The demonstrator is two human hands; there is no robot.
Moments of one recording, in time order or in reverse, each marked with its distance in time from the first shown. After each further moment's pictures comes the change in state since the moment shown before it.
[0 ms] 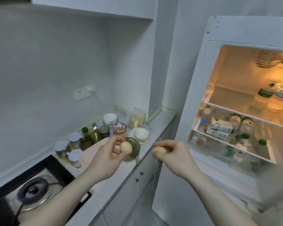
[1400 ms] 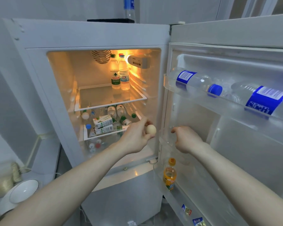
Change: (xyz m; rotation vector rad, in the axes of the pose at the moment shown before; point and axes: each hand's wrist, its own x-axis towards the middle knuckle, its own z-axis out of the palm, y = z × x) left_hand 0.040 0.251 0.305 0.025 -0.821 0.953; right_hand -0.154 0.112 -0.250 -0.862 0.561 0.716
